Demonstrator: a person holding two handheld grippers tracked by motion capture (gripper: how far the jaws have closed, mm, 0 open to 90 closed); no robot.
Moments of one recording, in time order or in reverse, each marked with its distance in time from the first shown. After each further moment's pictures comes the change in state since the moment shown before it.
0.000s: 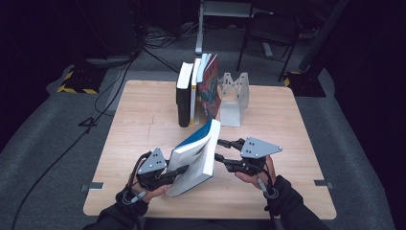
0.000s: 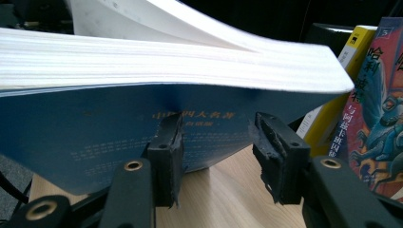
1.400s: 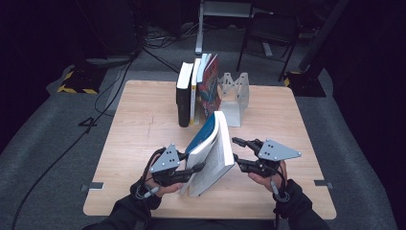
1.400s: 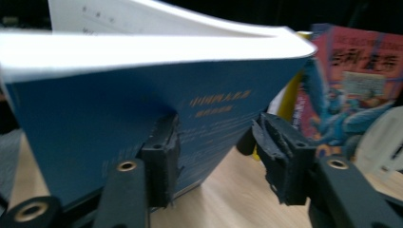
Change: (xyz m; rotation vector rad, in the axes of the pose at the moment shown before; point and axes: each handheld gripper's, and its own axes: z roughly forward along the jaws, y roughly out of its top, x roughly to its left) left arm -0.015 0.022 0.019 -0.101 -0.057 0.094; right arm -0.008 -0.018 -0.028 -0.063 -0.070 0.035
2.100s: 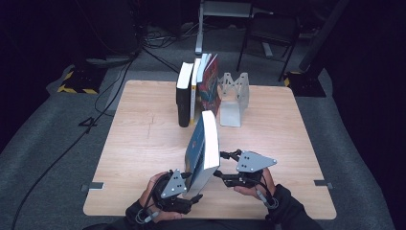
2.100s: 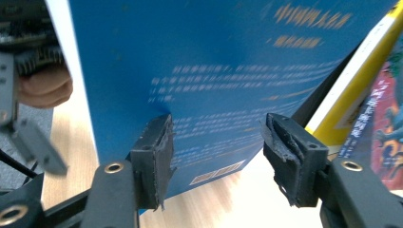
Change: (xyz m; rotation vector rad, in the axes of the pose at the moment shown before) left arm -0.041 -0.042 0.007 0.242 0.057 -0.019; right arm 0.034 -0.010 0.029 0.109 0.113 -0.072
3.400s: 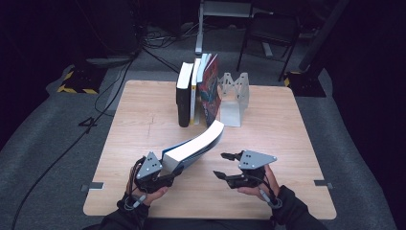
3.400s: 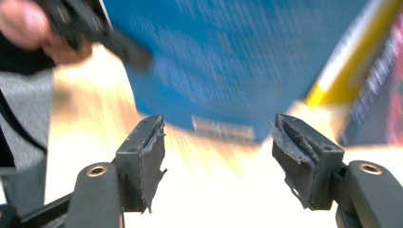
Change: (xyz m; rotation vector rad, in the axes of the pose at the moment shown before) left arm 0.059 -0.018 -0.023 -0.156 0.135 -0.199; right arm -0.012 -0.026 -0.007 0.112 -0.002 0.103
